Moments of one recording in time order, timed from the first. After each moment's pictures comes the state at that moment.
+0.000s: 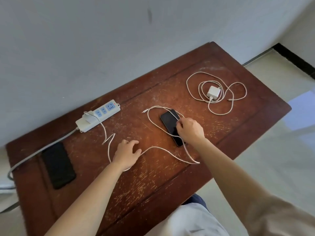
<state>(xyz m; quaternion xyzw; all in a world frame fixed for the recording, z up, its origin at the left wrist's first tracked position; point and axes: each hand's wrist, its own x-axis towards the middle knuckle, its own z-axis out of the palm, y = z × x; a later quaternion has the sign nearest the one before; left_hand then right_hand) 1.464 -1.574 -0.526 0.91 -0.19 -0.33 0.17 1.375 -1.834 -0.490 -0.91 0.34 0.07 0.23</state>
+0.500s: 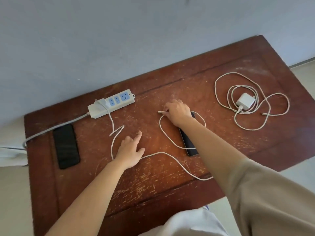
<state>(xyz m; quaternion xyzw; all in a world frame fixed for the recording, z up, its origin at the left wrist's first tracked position) 1.466 -1.571 -0.543 0.91 -0.13 -0.35 0.16 1.515 -1.826 -0.530 -0.97 0.09 0.15 0.16</state>
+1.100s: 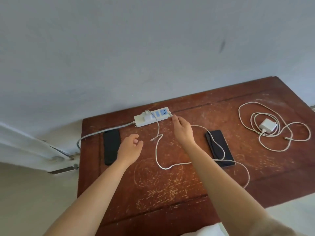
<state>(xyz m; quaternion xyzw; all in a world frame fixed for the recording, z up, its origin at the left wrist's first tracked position) 1.476 -1.460 -0.444 0.91 0.06 -0.18 0.36 1.468 -1.667 -0.422 -0.76 0.25 -0.01 0.60</state>
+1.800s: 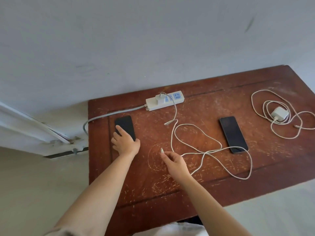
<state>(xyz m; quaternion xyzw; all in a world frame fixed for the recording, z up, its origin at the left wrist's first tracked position) 1.476 -1.395 -0.514 0.94 0.20 -0.18 0.20 1.353 -1.548 -0.496 -0.69 0.30 0.16 0.64</state>
